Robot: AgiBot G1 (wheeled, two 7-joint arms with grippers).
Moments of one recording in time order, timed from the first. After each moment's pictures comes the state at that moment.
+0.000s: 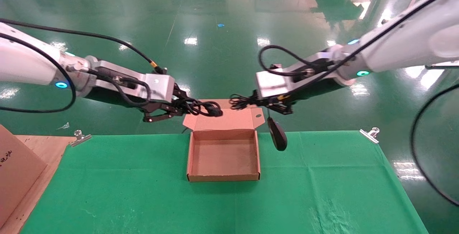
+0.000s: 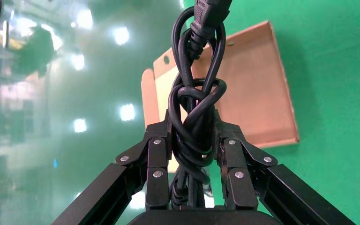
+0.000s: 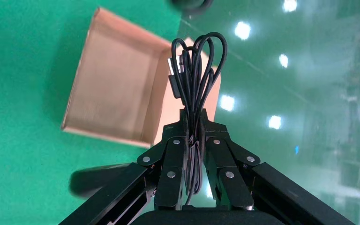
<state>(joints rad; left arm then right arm) -2.00 1.21 0.69 -0.14 1.72 1.35 0.62 2.03 -1.34 -0.66 0.12 -1.79 -1.30 -0.64</state>
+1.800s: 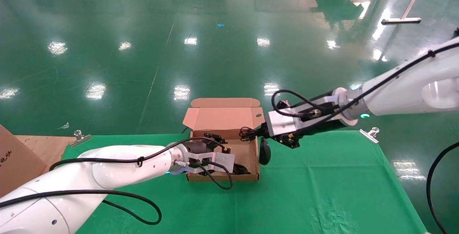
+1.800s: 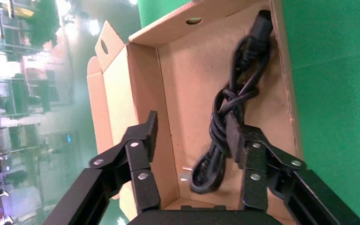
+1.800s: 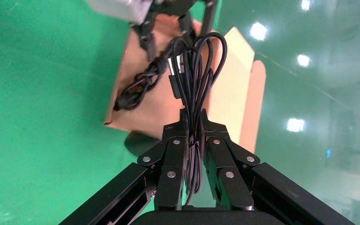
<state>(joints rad) -1.53 1.37 1.22 -0.50 1.54 0.49 0.33 1.95 -1.33 -0.67 0.06 -1.70 -1.27 -0.77</state>
